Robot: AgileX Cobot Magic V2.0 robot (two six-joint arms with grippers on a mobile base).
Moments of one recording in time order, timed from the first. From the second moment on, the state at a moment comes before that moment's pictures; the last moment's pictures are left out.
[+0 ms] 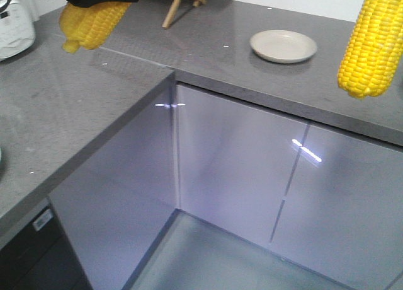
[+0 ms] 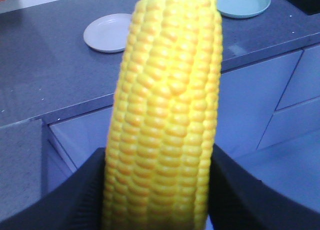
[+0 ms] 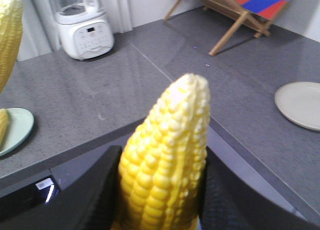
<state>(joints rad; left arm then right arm) -0.40 1.47 -1.90 -0.33 1.07 0.36 -0.19 1.24 -1.66 0.82 1.14 -0.66</state>
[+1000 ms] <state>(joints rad) -0.40 1.47 -1.90 -0.33 1.07 0.36 -0.19 1.24 -1.66 0.82 1.14 -0.66</state>
